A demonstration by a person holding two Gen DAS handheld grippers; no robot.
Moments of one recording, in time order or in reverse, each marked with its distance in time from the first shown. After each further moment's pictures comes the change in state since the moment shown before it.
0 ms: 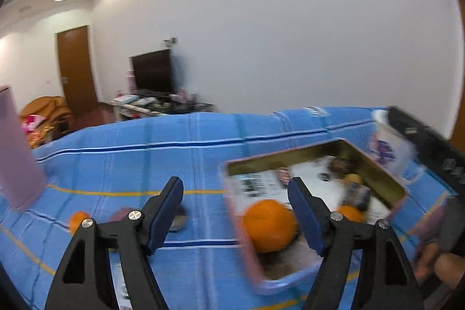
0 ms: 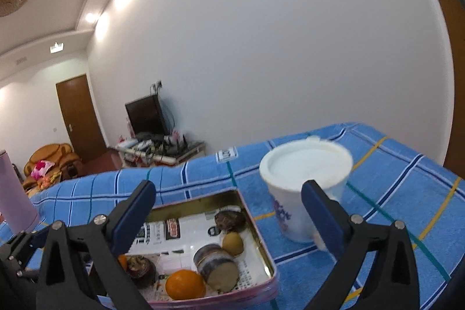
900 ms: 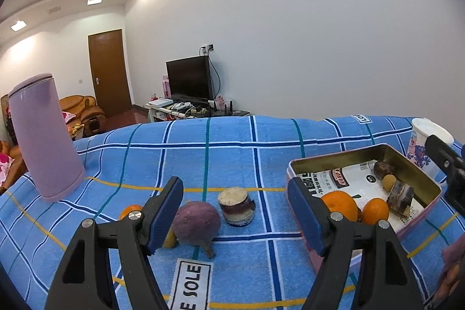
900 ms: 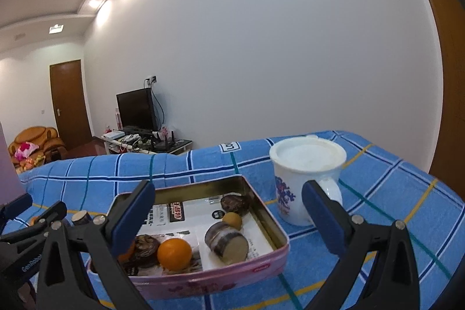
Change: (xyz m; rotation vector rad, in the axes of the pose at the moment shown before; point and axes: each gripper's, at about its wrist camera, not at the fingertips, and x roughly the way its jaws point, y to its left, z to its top) left arm -0.018 0.039 -0.018 -0.035 -0.039 0.140; right arm -0.024 0.038 -0.021 -0.085 0.004 -0.080
